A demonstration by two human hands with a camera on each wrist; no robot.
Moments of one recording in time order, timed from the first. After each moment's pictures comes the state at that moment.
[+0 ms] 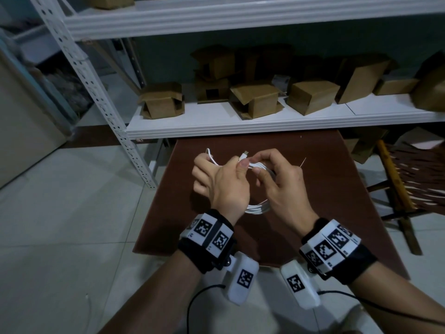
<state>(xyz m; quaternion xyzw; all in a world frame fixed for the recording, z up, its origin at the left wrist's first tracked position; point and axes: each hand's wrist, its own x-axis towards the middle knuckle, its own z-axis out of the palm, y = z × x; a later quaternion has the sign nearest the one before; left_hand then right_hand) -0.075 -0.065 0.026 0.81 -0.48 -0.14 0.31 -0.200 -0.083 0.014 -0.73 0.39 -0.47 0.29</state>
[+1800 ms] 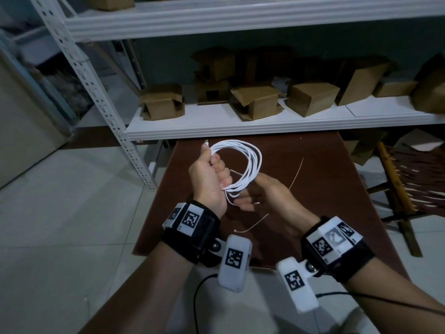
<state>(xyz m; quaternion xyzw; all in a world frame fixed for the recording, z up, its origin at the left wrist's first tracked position) -0.039 -0.078 0.037 0.42 -0.09 -0.56 0.70 -0.180 -0.089 0.001 -0.45 0.46 -0.31 0.70</state>
